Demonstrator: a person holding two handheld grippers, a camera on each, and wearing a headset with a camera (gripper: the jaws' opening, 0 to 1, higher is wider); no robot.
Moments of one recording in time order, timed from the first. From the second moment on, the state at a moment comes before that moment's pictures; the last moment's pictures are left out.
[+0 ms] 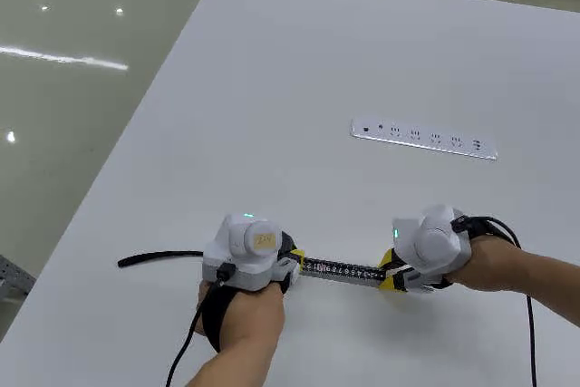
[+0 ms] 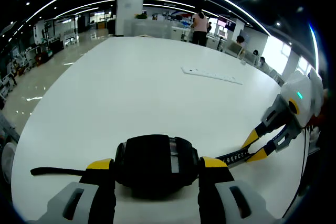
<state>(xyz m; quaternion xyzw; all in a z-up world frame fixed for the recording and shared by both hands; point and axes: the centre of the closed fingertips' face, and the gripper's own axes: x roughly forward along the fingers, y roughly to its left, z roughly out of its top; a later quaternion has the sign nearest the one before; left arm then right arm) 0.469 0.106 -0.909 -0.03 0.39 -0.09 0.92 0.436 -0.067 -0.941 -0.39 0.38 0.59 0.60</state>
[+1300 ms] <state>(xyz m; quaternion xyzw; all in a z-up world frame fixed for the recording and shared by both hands) 0.468 0.106 -0.909 -0.03 0.38 -0.09 0.92 0.438 -0.022 -0.942 -0.38 0.36 0.60 0.60</state>
